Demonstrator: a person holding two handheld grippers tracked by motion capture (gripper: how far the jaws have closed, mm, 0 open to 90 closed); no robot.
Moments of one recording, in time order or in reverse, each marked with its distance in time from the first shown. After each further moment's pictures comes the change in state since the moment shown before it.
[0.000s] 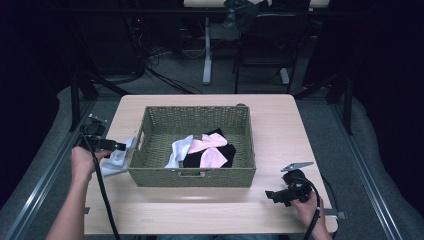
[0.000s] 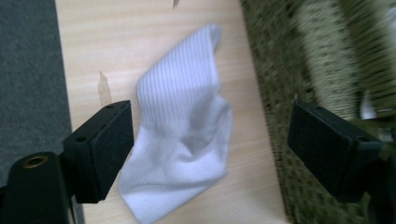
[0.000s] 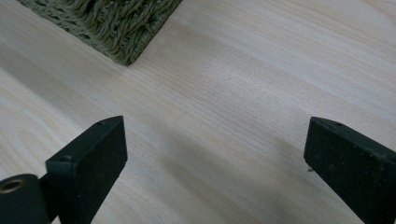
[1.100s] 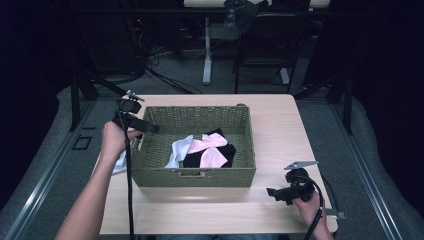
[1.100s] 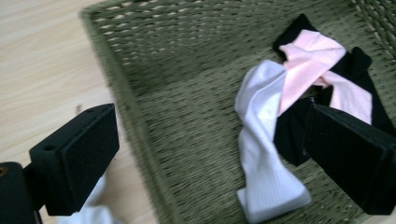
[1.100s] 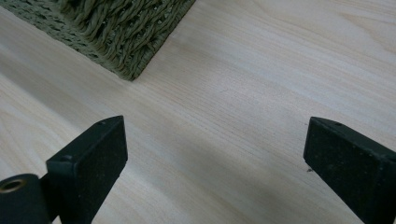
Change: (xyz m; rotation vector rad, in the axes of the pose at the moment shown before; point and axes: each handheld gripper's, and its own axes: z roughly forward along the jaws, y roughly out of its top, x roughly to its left) left arm -0.118 0.064 -0.016 -0.053 -0.063 0.238; right arm -0.003 0.001 -0.009 -0.047 0.014 0.028
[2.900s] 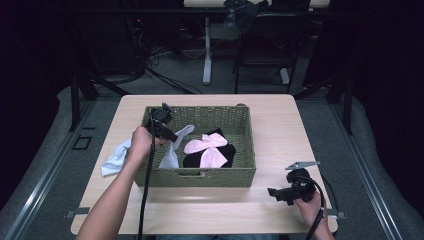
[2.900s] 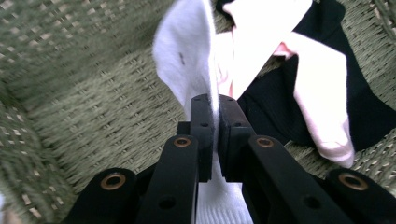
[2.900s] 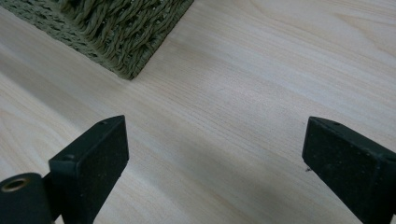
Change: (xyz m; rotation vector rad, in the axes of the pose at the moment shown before) left arm -0.043 0.013 0.063 0.163 -0.119 0.134; right arm -0.001 -0.001 -0.002 -0.009 -0.004 -0.003
